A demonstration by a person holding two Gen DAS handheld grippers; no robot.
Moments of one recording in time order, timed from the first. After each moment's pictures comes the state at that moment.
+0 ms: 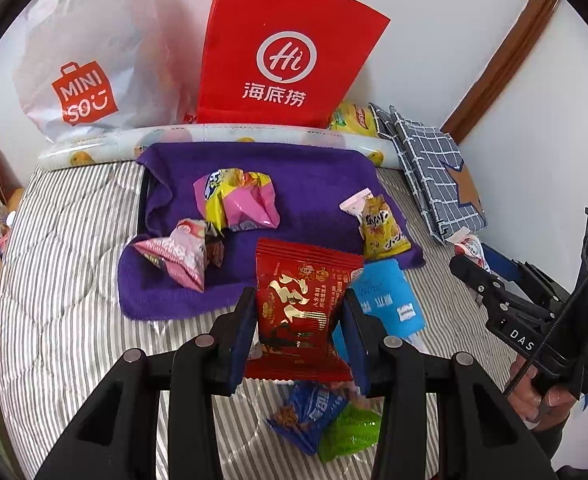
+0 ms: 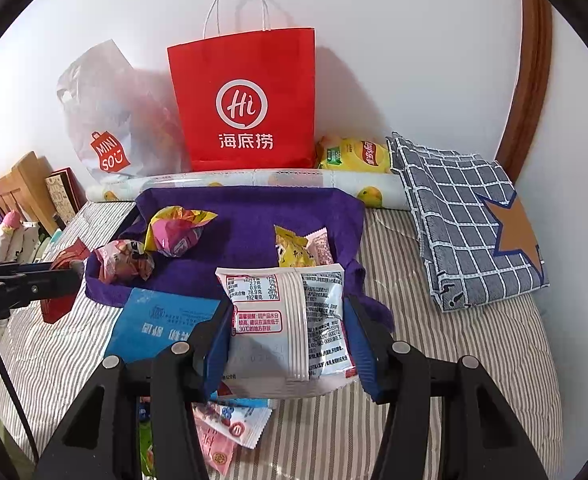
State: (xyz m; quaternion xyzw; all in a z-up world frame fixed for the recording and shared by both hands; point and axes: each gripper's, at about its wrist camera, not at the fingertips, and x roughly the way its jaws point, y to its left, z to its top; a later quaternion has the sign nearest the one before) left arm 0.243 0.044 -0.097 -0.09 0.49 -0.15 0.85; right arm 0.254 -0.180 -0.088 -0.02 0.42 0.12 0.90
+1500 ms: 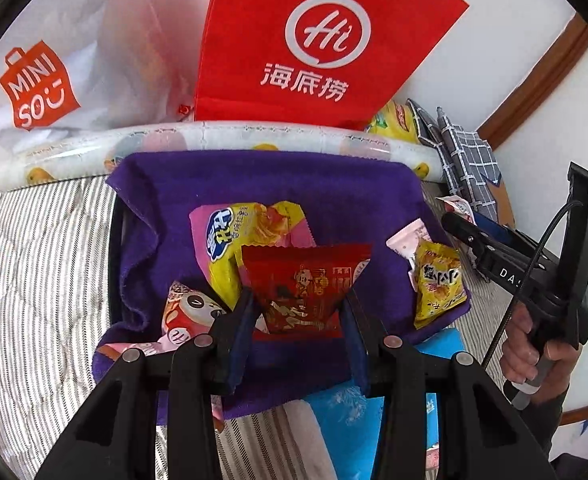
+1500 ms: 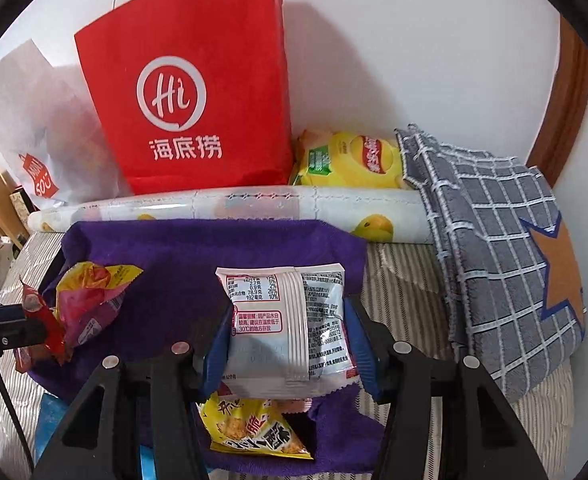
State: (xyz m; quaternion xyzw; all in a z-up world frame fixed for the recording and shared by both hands) left arm 0.347 0.053 -0.154 -0.10 0.52 -0.14 0.83; right arm 0.398 -0.187 -0.153 -0.01 0.46 0.11 0.88
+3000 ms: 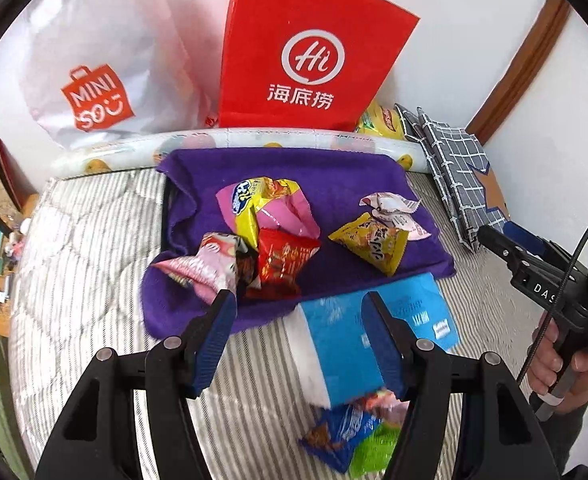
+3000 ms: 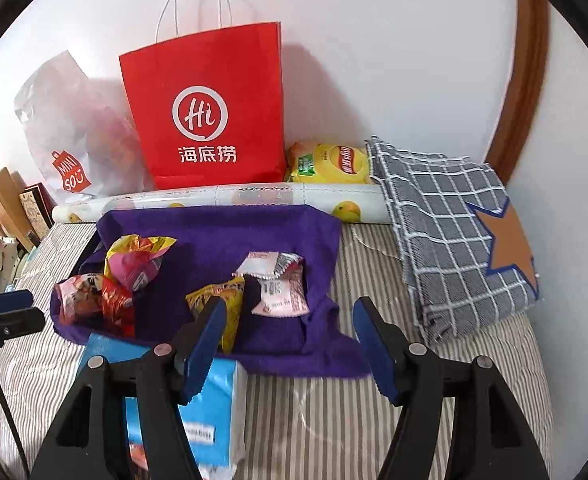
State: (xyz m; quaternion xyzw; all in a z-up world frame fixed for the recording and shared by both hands) left arm 0.256 0.055 -0.103 -0.07 0.49 -0.11 0.86; right arm 0.292 -0.194 -0.092 -0.02 0.43 0.07 0.90
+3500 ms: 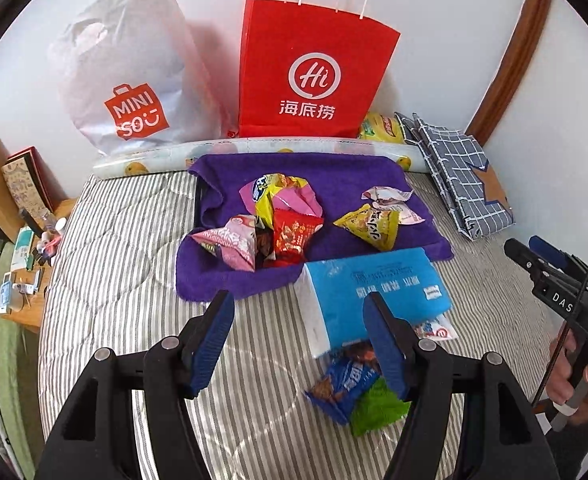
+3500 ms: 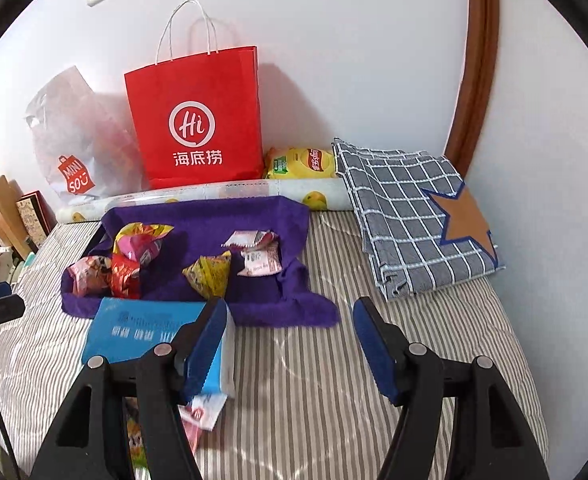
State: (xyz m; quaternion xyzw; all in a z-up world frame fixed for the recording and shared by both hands) left arm 0.194 0.052 -0.078 -0.05 0.46 -0.08 0.88; right arm 0.220 -0.214 -0.073 -0.01 0.41 0.04 0.91
